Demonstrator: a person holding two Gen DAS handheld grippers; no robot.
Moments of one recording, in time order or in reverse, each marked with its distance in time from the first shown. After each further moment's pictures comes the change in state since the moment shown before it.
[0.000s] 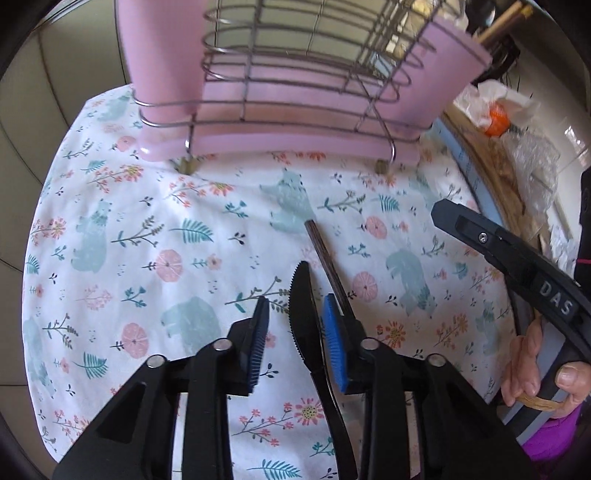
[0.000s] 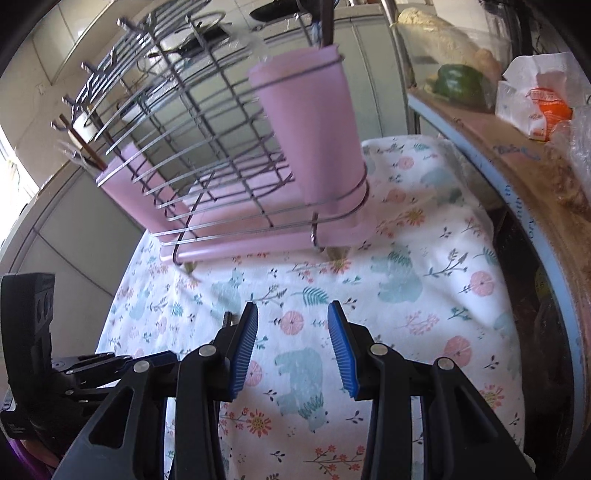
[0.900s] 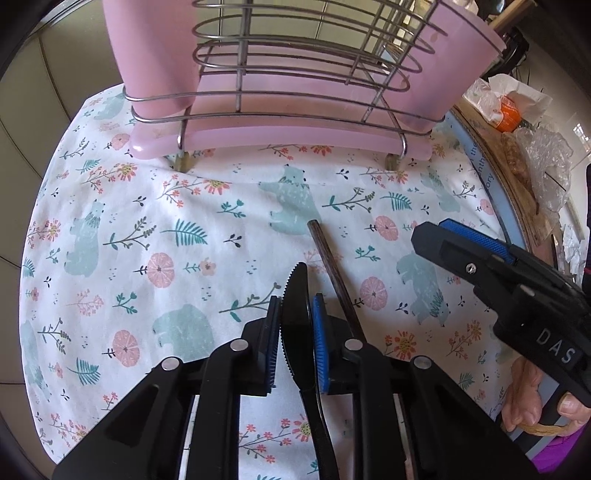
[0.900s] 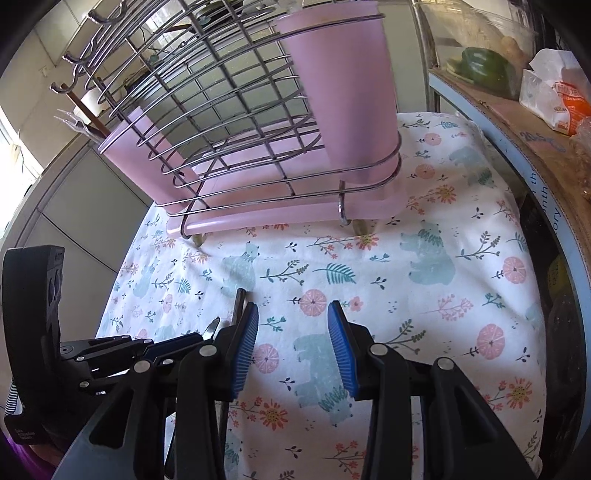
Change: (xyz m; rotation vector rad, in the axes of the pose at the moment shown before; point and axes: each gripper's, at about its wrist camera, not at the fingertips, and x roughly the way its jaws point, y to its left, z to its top) left arm 0.015 -0.007 0.003 -0.007 -0.002 0.033; right arm 0.021 0.011 -0.005 -0.033 0.085 0.024
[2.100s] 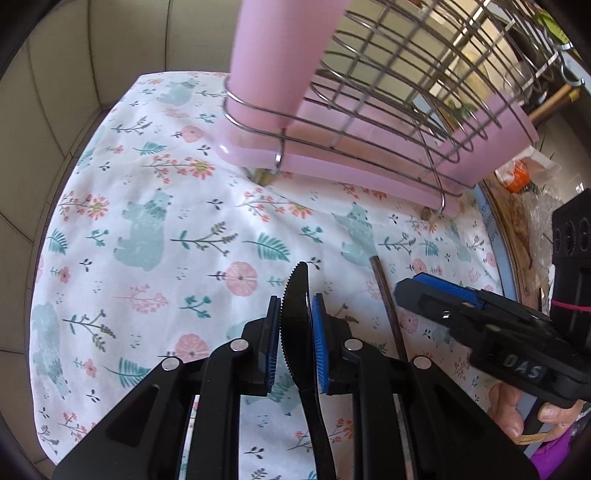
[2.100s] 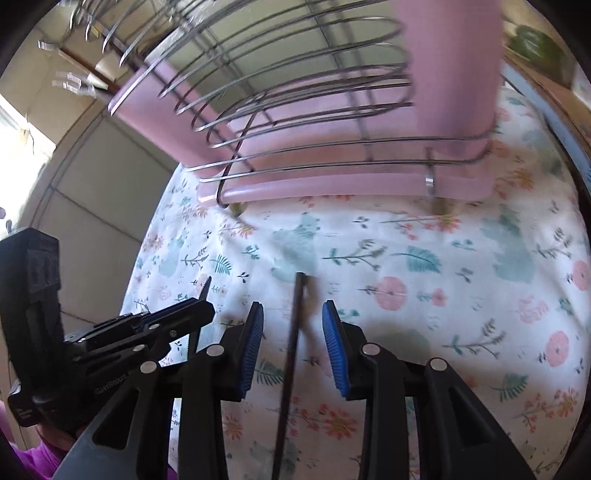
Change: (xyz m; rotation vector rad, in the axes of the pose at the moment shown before) left arm -0.031 0.068 -0.001 -0.177 -0.079 -0.048; right arm 0.044 0.041 0.012 -0.038 0.183 0.084
